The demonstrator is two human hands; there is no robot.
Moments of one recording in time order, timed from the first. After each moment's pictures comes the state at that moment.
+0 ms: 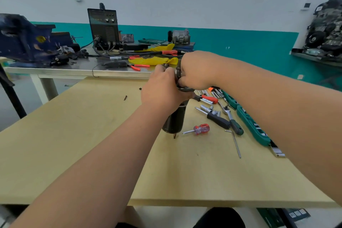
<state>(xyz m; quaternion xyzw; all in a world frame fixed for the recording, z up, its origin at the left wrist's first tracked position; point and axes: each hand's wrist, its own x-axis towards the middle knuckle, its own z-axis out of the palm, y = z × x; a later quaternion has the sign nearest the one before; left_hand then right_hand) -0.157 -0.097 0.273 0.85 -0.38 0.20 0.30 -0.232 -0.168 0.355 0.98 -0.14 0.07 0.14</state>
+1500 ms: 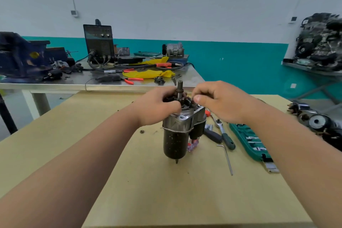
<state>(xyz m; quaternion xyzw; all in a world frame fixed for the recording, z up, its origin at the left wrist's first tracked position) -0.159 -0.083 0.300 0.73 -0.55 -0.11 0.39 -0.301 -0.222 0.323 0.96 -0.06 0.19 -0.17</state>
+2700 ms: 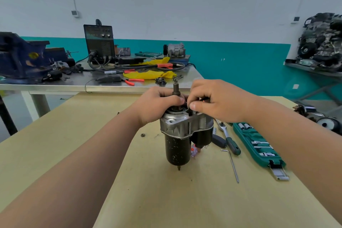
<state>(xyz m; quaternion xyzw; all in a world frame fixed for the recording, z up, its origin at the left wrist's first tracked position) -0.139 -0.095 0.295 0.66 -0.51 -0.18 0.53 -0.284 -0.222 0.334 0.98 0.01 0.15 -0.10</state>
